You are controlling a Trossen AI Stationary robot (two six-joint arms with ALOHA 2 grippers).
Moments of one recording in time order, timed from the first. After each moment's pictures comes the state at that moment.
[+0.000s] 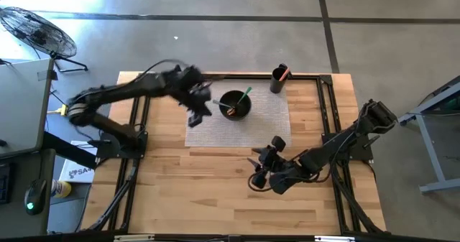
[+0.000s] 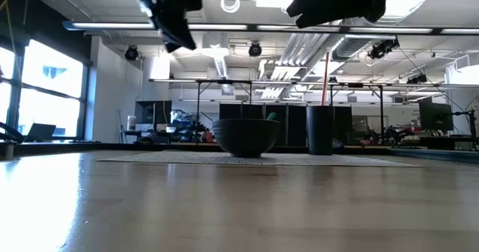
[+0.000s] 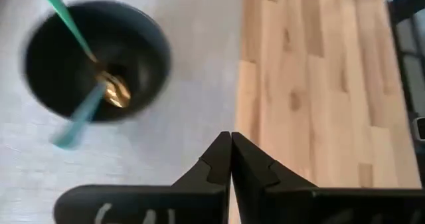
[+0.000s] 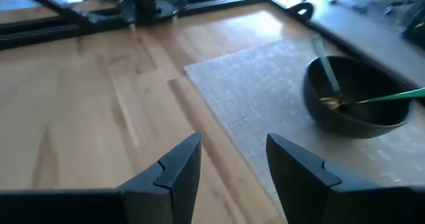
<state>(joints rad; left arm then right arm) 0.36 1.39 1.29 -0.80 0.36 0.10 0.55 1.56 1.06 -0.29 0.90 0.66</state>
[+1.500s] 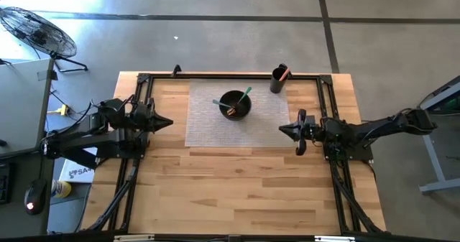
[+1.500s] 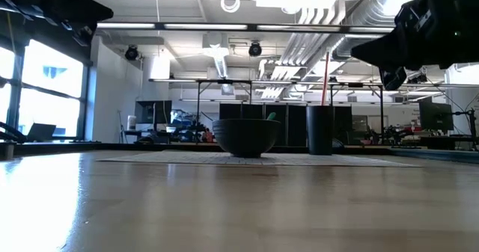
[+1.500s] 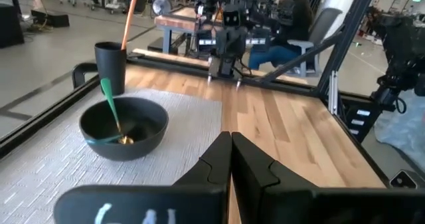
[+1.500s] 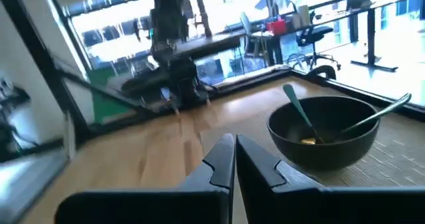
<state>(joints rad) 0.24 0.13 0.41 -0.38 0.19 -0.13 0.07 0.62 0.01 0.64 0.22 0.25</state>
